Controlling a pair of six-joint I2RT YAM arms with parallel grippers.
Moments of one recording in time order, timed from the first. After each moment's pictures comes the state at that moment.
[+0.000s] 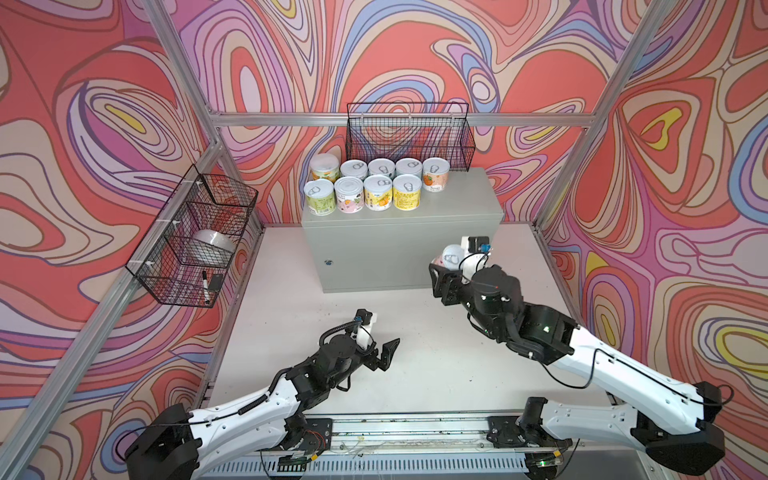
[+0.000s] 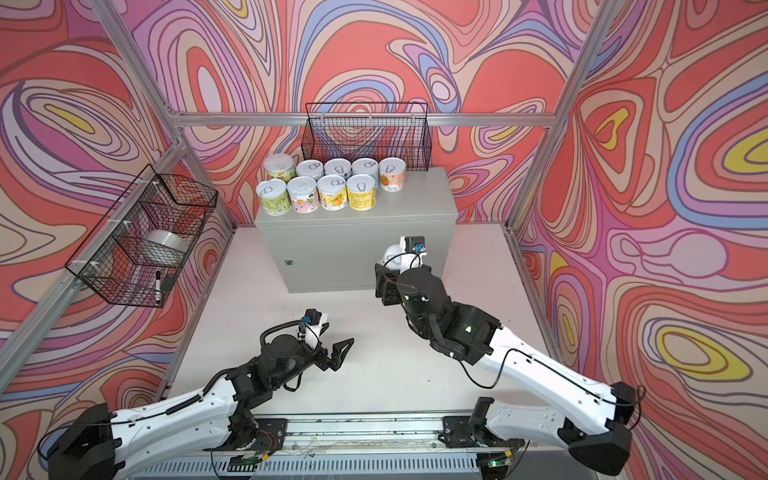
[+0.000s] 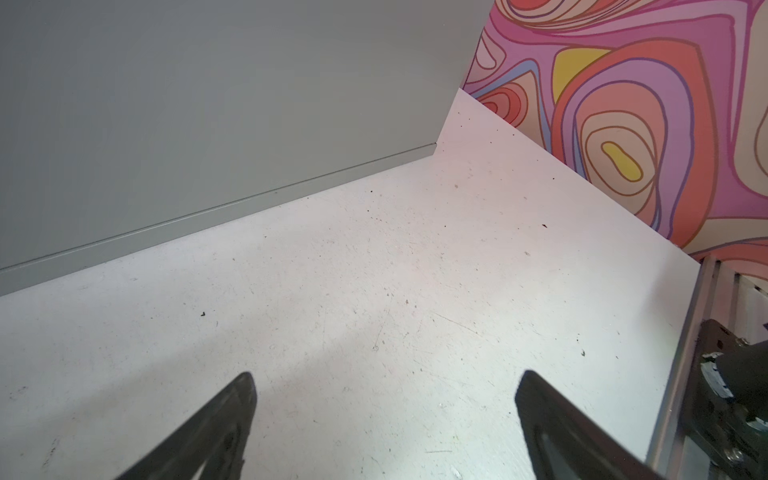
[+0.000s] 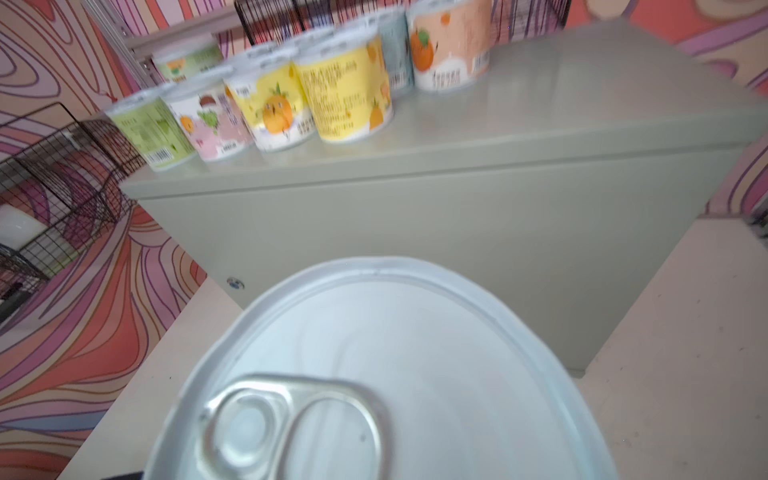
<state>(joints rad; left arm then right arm) -0.90 0.88 0.27 0.27 -0.15 -0.34 0.95 1.12 1.29 -0.47 0.61 0.41</state>
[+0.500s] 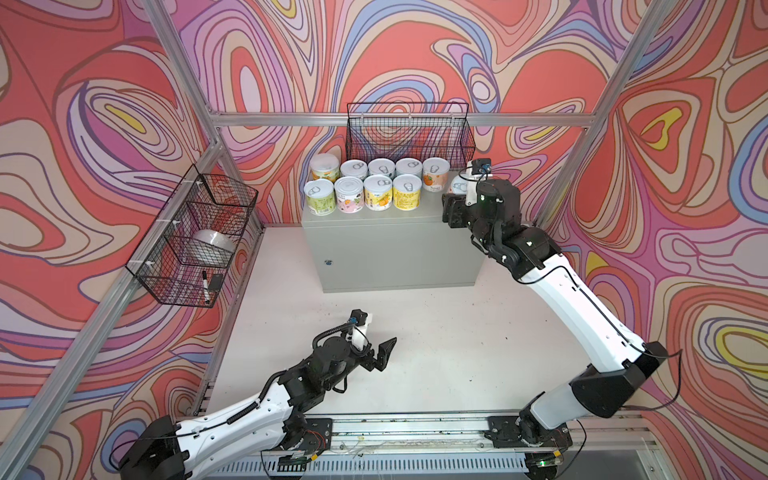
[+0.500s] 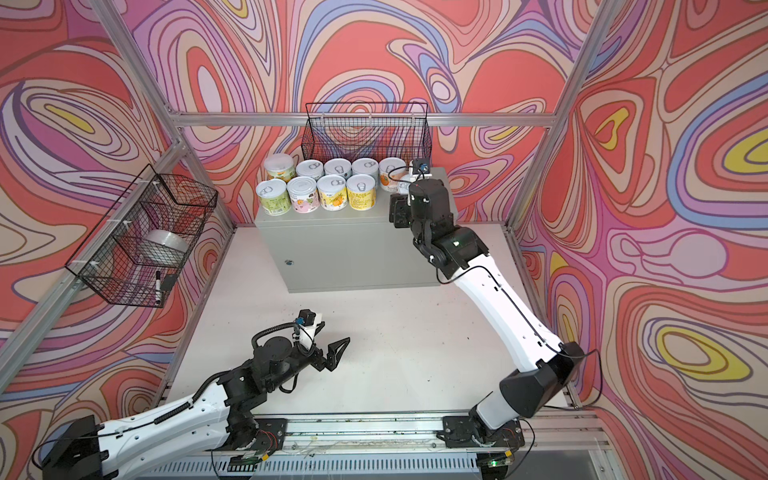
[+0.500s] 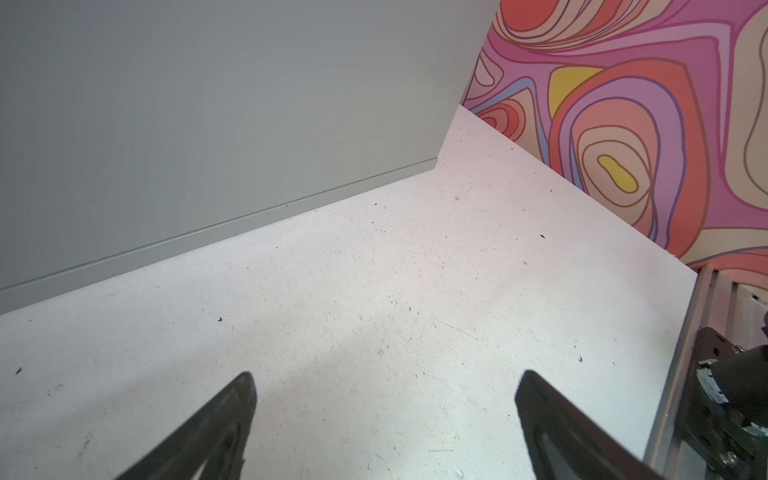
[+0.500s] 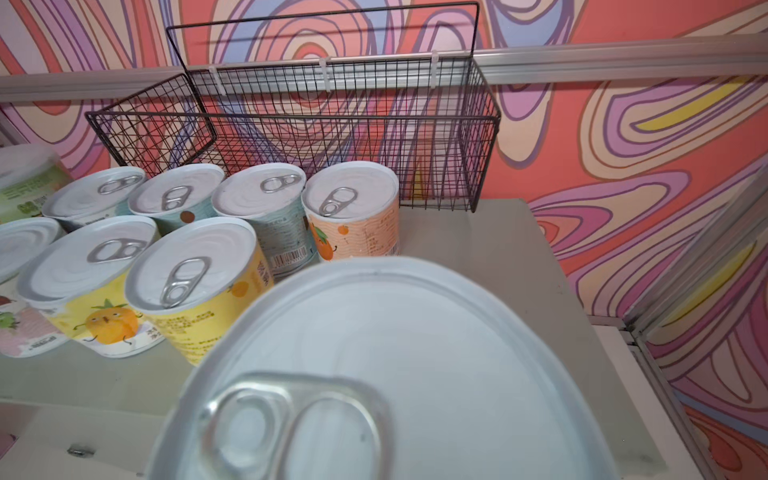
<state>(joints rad) -0.90 0.78 0.26 0.22 -0.17 -0.33 0.53 1.57 1.82 -0.53 0.35 0.18</state>
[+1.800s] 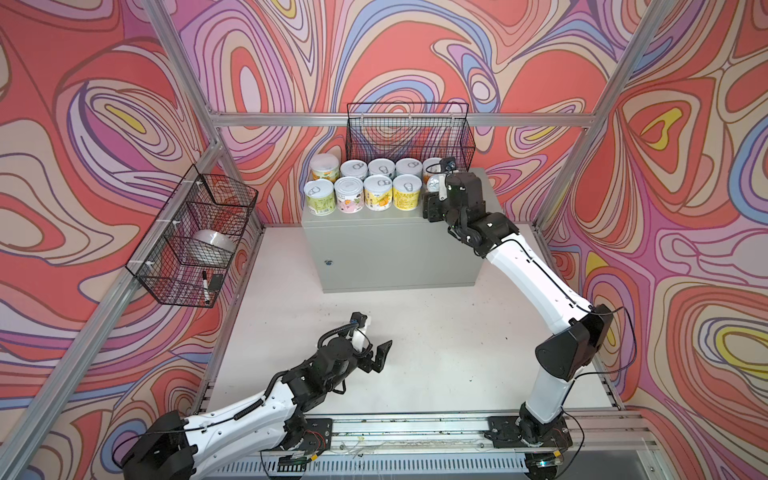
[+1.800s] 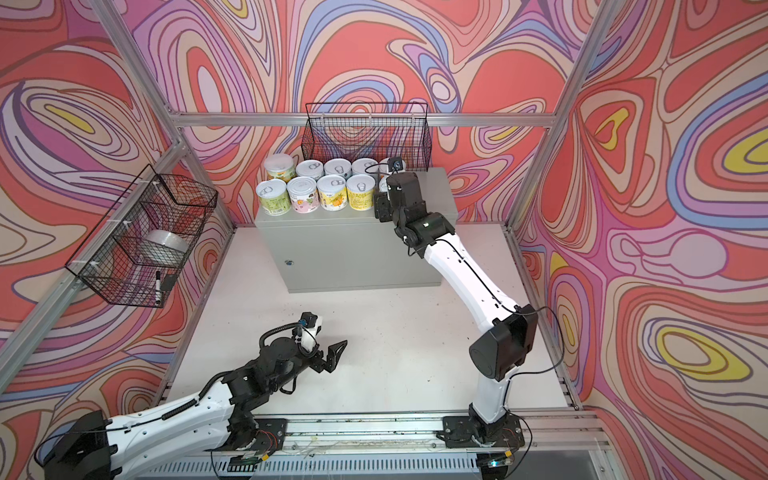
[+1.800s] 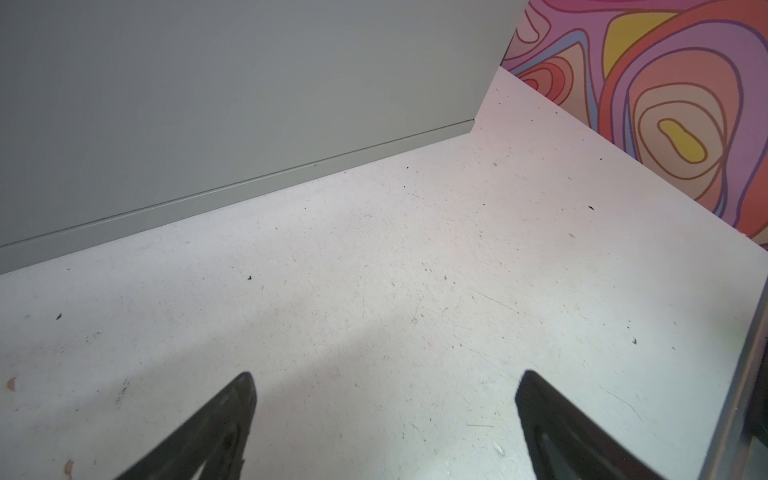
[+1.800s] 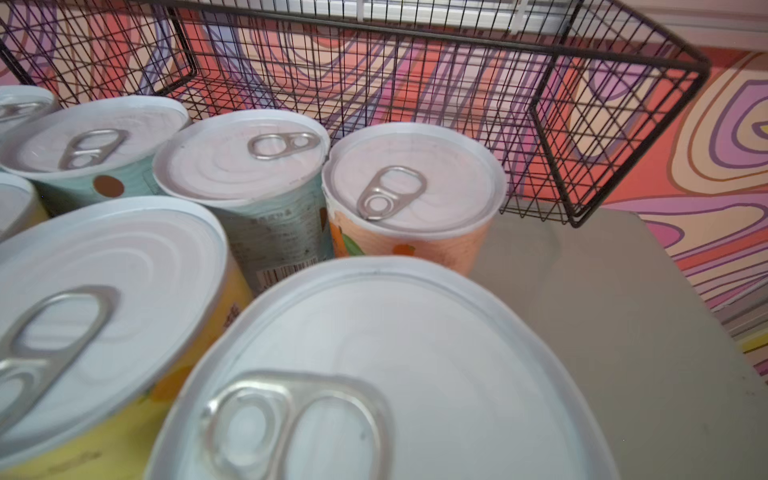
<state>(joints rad) -0.88 0.85 0.24 0.19 -0.20 -0.33 0.52 1.81 1.98 -0.51 0.33 0.09</state>
